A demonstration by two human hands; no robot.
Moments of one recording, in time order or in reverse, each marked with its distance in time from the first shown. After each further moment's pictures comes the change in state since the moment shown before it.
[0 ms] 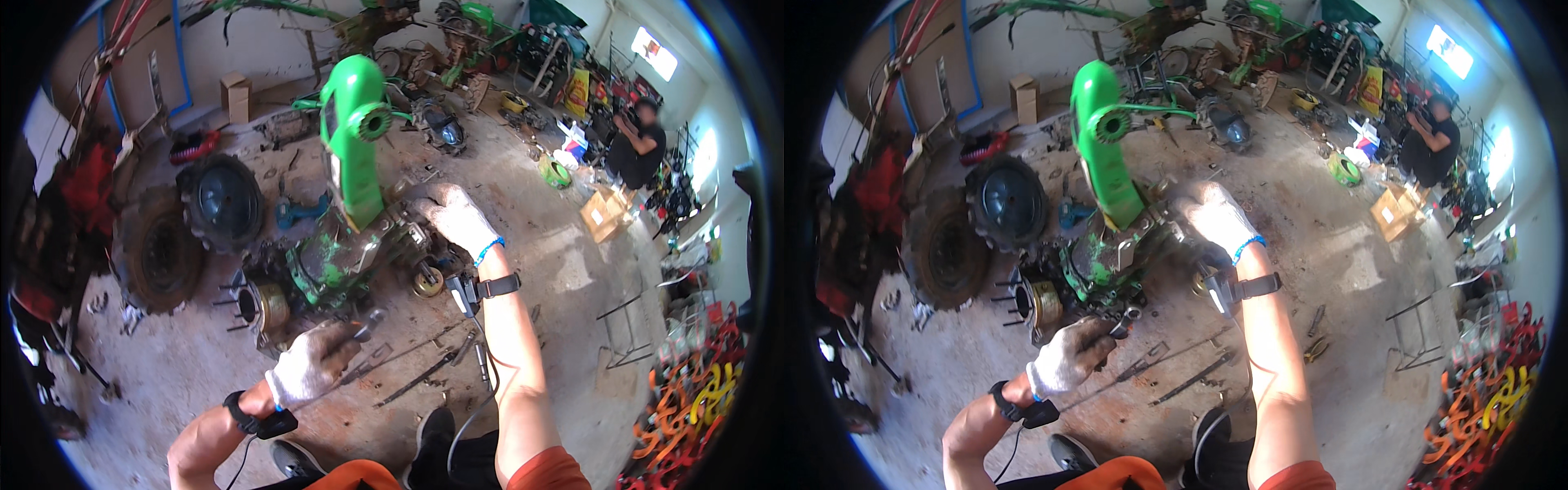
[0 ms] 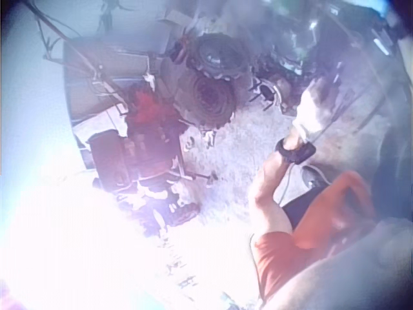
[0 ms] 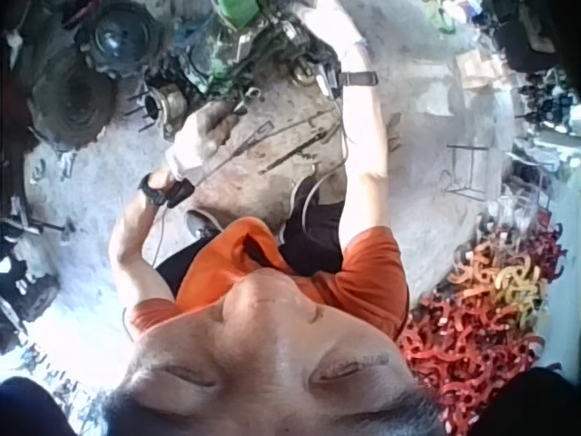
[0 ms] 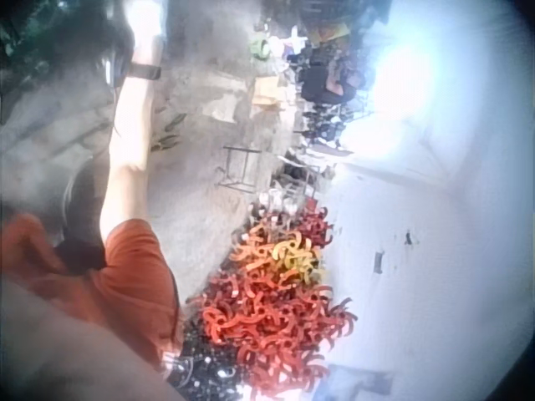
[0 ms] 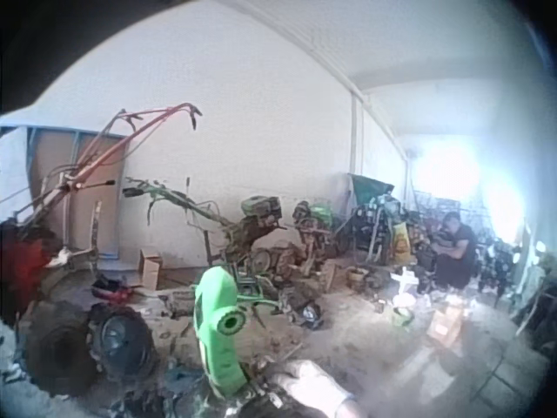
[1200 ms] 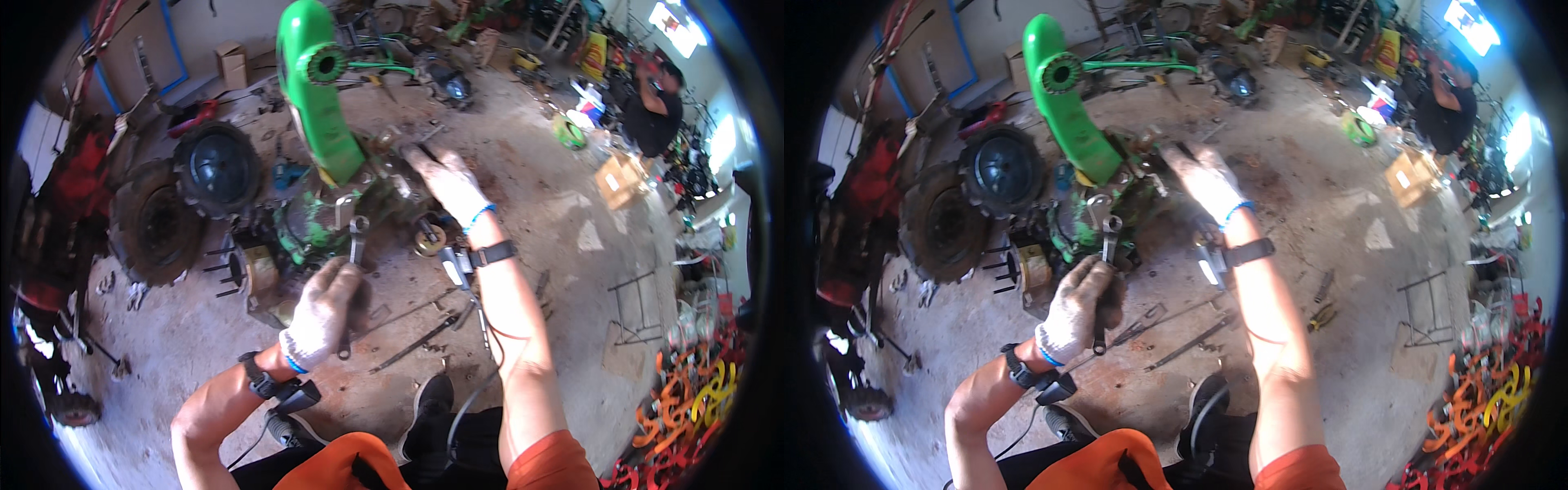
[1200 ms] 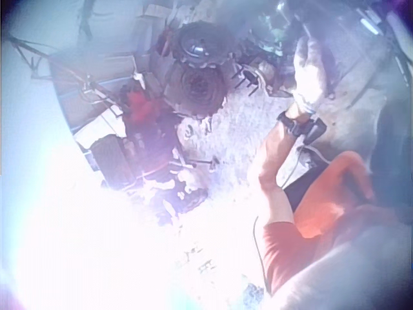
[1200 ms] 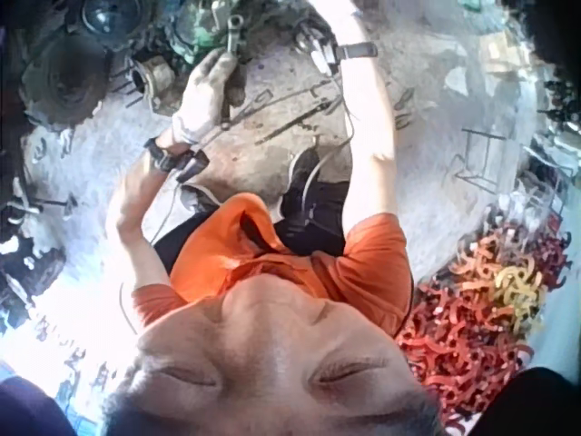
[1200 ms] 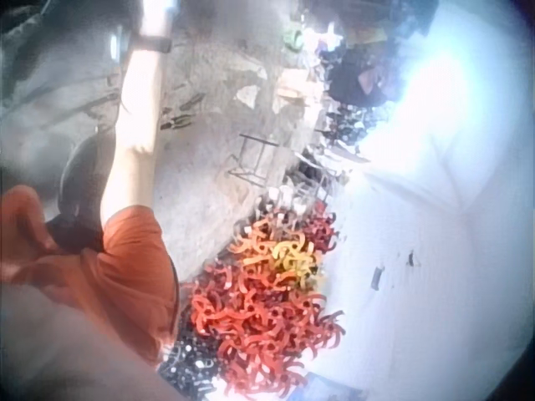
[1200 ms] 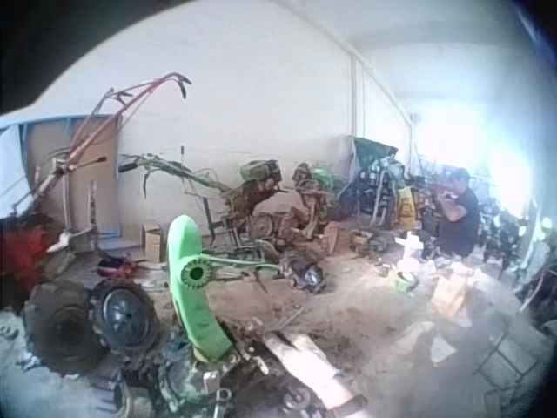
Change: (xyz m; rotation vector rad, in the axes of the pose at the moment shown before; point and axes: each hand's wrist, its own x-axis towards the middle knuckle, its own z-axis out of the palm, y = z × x) left_hand 0.039 0.033 0.051 -0.735 0.219 -0.303; right_hand -0.012 0.036 0.022 0.362 0.021 0.240
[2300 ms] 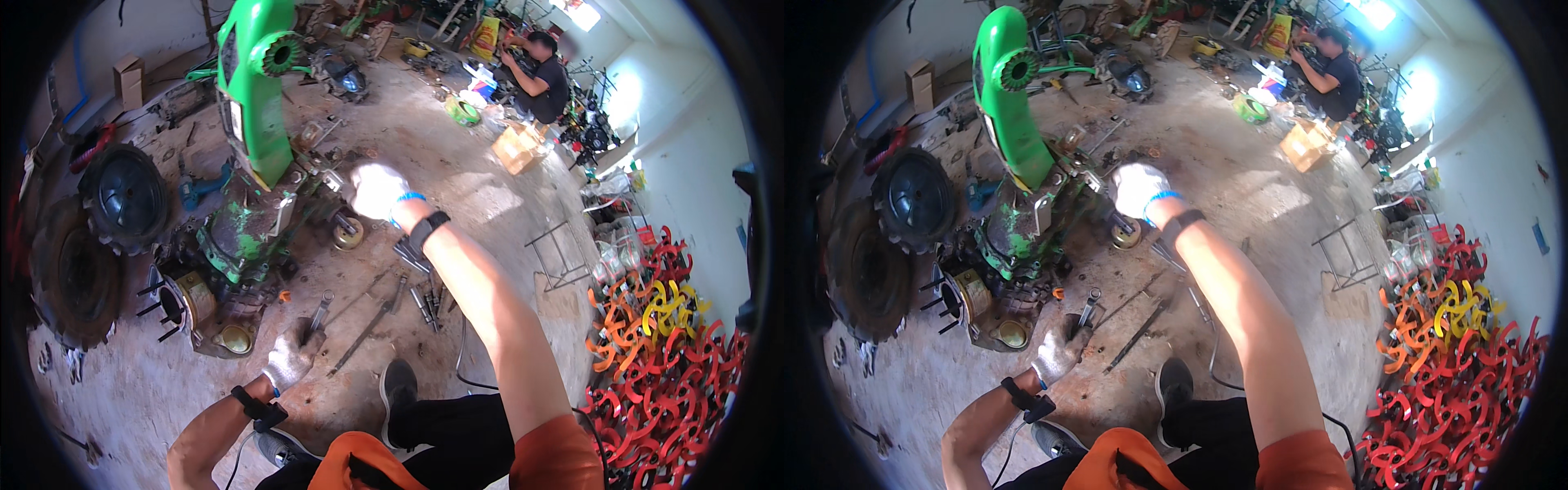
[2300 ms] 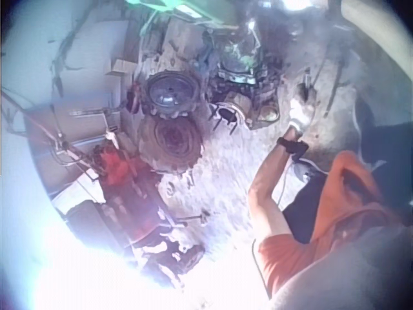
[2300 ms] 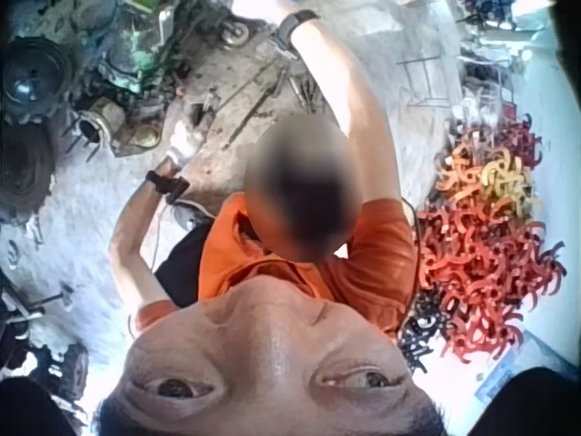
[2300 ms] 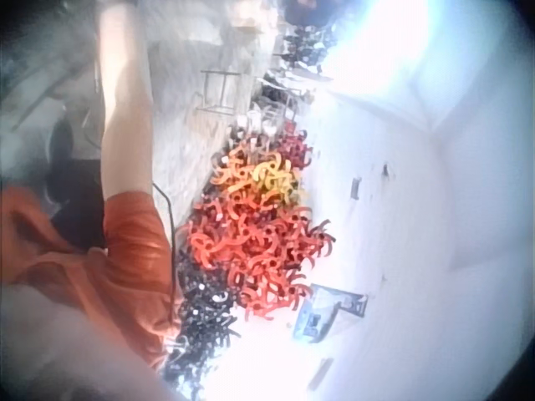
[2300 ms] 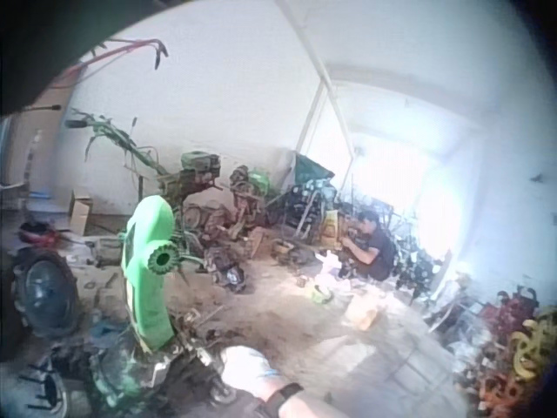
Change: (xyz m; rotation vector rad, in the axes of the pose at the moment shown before) left_hand 0.025 -0.158 -0.060 0.573 -0.295 -0.029; right_hand -0.012 0.012 0.007 -1.056 -0.081 0.064
